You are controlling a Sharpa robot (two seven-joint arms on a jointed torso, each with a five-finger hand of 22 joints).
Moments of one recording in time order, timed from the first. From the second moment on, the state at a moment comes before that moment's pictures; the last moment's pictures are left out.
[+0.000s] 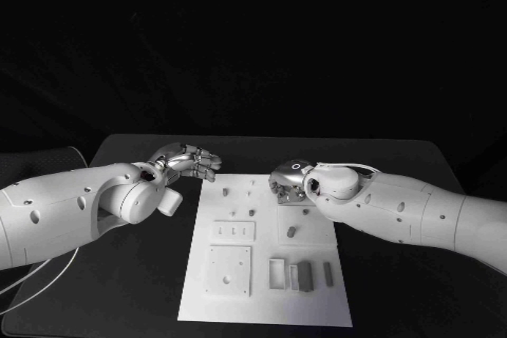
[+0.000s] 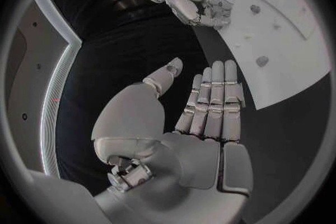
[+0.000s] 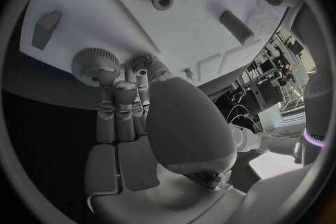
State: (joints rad) left arm 1.35 -0.84 -0.22 1.44 -0.20 -0.28 0.12; left_hand 1.09 -0.10 0.50 -0.26 0.05 0.78 0.20 0.34 0.49 1.04 0.16 0.18 0.15 0.99 0.08 0.43 0.68 0.05 0.95 0.00 0.24 0.86; right arm 1.22 -0.51 -0.17 1.17 -1.78 -0.15 -0.08; right_hand 1.72 -0.13 0.12 0.29 0.18 0.88 0.16 0.35 0.47 1.13 0.09 0.13 0.53 1.25 -0.02 1.25 0.72 0.18 1.14 0.00 0.78 1.31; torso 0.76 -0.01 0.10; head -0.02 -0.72
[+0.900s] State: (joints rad) left arm 1.35 -0.85 -0.22 1.45 -0.20 -0.28 0.12; left_hand 1.09 -0.10 0.50 -0.26 0.05 0.78 0.20 0.34 0.49 1.04 0.16 0.18 0.15 0.99 0.08 0.43 0.68 0.05 0.95 0.00 0.24 0.86; right arm 1.22 -0.53 -0.18 1.20 -1.80 -0.16 -0.09; right_hand 1.58 -0.10 0.33 0.13 0.18 0.92 0.15 0.32 0.51 1.13 0.09 0.07 0.50 1.26 -0.02 1.28 0.70 0.18 1.12 0.00 0.82 1.31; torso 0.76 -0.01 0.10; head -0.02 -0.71
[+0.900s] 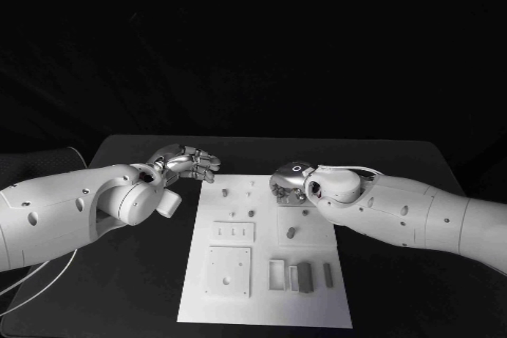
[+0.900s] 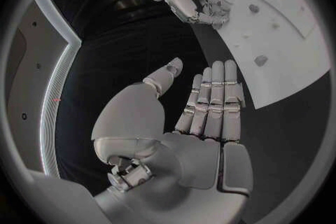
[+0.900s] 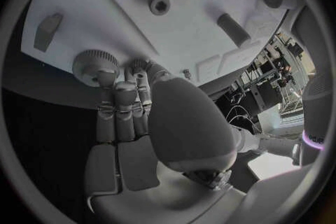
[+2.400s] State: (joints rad) left arm 1.35 -0.85 -0.22 1.45 -0.20 -0.28 0.12; left_hand 1.09 -0.10 0.50 -0.26 0.05 0.78 0.20 0.34 0.49 1.04 0.16 0.17 0.15 0.99 0.08 0.43 0.69 0.04 0.95 0.00 0.24 0.87; right arm 1.23 -0.47 -0.15 1.21 -1.85 -0.24 -0.13; right_hand 1.22 -0.09 0.71 -0.29 0.18 0.94 0.15 0.31 0.53 1.13 0.09 0.07 0.49 1.27 -0.03 1.29 0.68 0.18 1.16 -0.01 0.84 1.31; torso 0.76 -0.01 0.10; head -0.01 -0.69
